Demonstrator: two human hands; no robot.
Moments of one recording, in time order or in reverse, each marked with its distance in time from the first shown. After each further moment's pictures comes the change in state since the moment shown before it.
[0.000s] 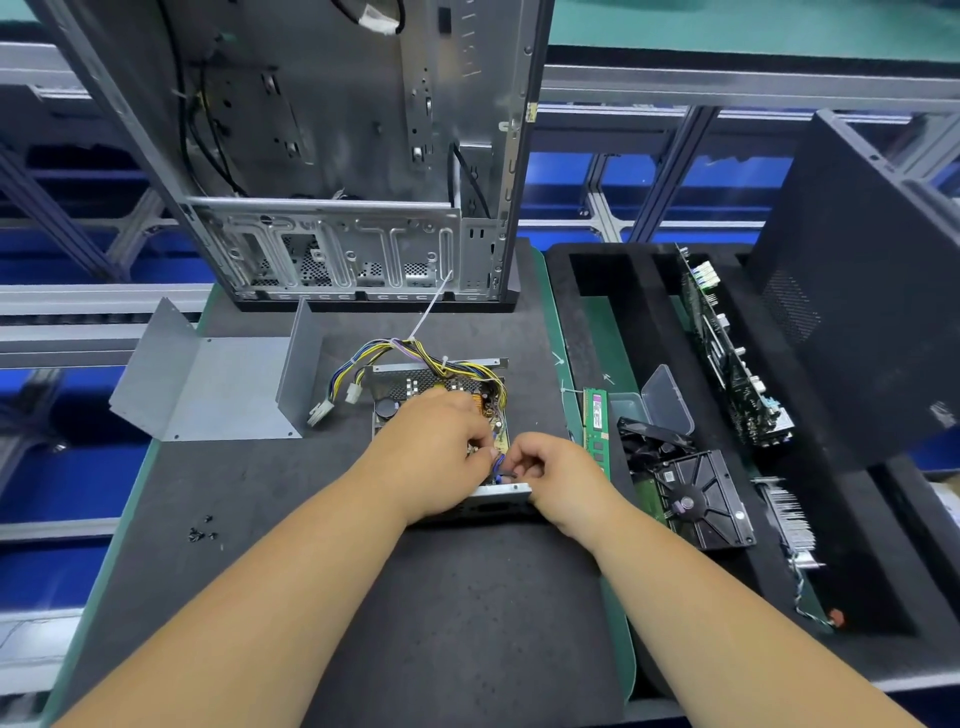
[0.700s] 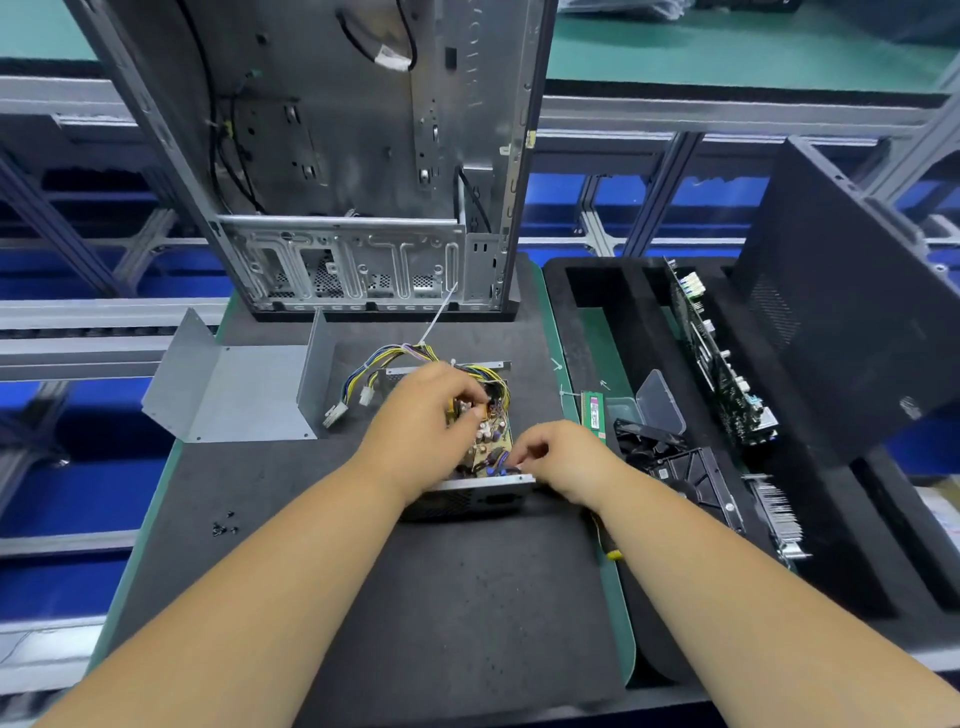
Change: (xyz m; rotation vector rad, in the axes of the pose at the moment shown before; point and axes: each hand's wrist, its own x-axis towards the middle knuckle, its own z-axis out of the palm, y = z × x) left_hand -0.007 -0.006 -0.016 -0.247 0.290 -0.025; right_hand 0.001 -0.030 -0.022 -0.198 -0.122 0.075
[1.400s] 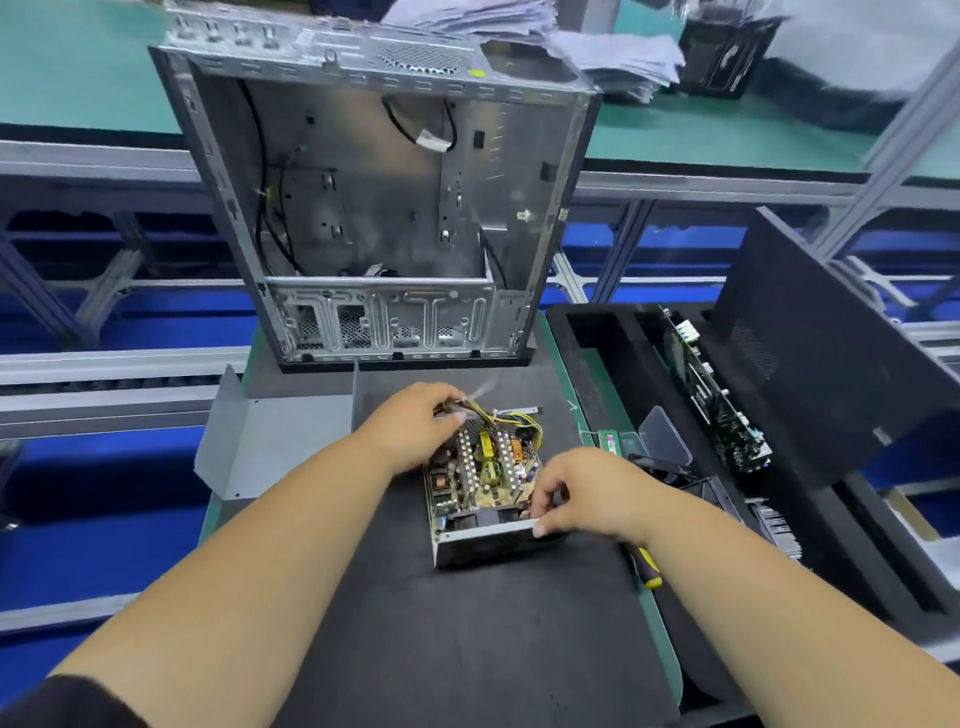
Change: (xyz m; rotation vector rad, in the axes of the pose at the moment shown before) left_hand 0.048 -0.074 -0.053 0.026 -0.355 -0.201; right_hand -0.035 -0.076 -0.011 -0.514 -0.072 -0.136
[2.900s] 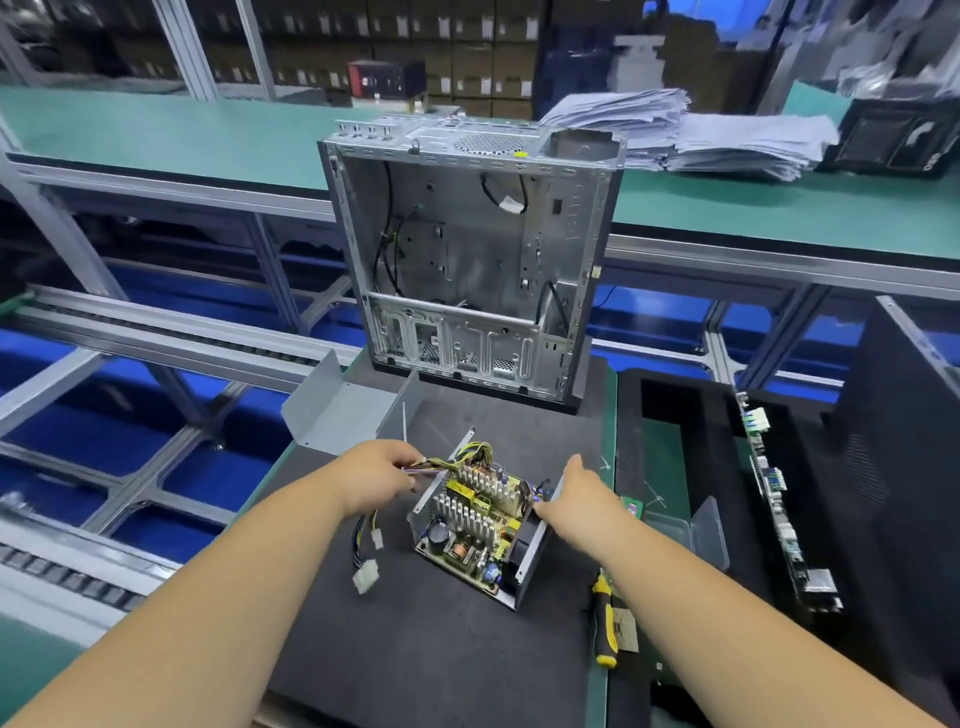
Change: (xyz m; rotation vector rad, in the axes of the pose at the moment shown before) left_hand -0.098 0.048 0.018 -0.216 0.183 -0.550; right_hand 0.031 0.048 -0.006 0.139 0.051 0.105
